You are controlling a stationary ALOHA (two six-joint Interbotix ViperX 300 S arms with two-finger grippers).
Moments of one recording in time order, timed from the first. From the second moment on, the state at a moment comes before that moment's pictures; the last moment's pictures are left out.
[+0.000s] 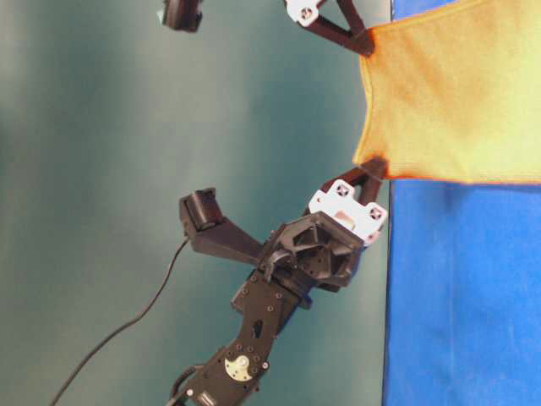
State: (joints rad) left arm 0.33 0.31 0.43 -0.03 -0.19 0.13; right arm -0.58 -0.23 0.97 -0.79 -0.09 0.84
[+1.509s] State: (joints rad) left arm 0.00 0.28 0.56 -0.03 -0.15 0.05; right arm -0.02 -0.21 1.05 -0.56 0.02 0.84
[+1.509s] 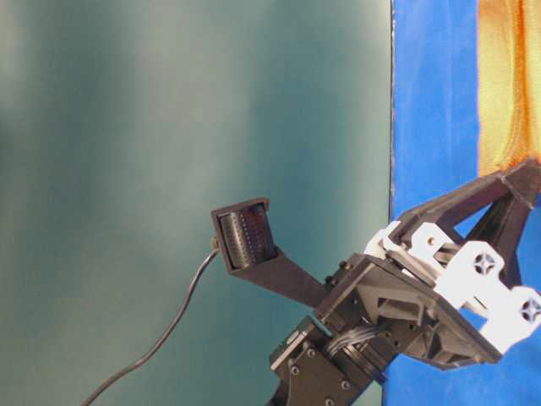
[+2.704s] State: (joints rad) left arm 0.00 -0.23 0.79 -0.03 -0.06 0.12; right arm 0.10 -0.80 1.02 -0.60 0.43 0.83
